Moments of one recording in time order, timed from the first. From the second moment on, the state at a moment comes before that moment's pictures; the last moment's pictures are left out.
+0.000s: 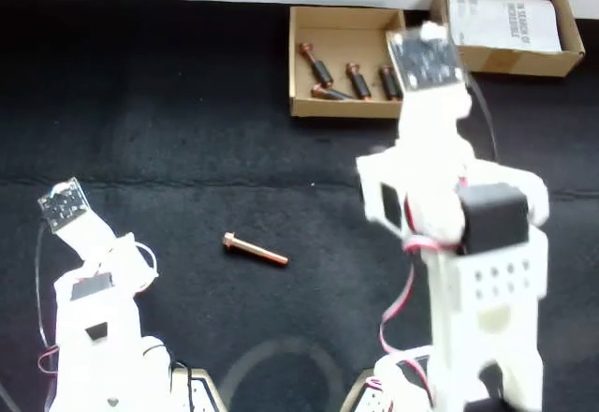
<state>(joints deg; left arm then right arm) -26.5 -48.1 81.8 35.4 17.5 -18.8 -35.1 -2.5 98.6 1.5</state>
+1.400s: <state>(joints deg) 13.8 14.5 18.2 79.3 32.7 -3.6 -63.3 39.8 85.5 15.3</state>
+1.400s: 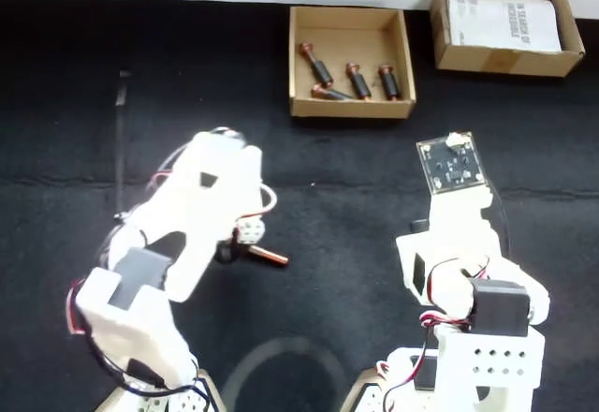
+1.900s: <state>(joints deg) 11.7 30.9 0.6 77.4 35.0 -3.4 -63.3 39.8 85.5 15.3</state>
